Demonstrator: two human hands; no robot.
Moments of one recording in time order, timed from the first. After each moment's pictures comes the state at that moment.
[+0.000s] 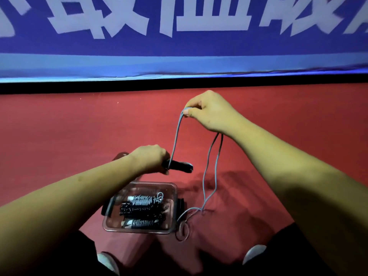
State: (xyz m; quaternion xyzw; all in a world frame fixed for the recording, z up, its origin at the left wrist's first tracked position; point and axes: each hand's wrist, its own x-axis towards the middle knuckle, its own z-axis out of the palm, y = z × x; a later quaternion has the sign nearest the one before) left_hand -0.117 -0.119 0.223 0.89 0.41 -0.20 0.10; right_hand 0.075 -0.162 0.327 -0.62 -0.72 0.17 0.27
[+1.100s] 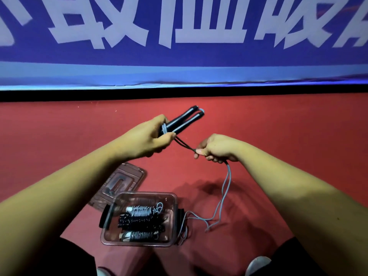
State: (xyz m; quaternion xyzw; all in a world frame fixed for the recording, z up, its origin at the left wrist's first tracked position) left_hand -0.134 -0.123 0.306 0.83 0.37 0.18 0.37; right_hand 0.106 -0.153 0.252 -0.68 -0.54 0.47 0.13
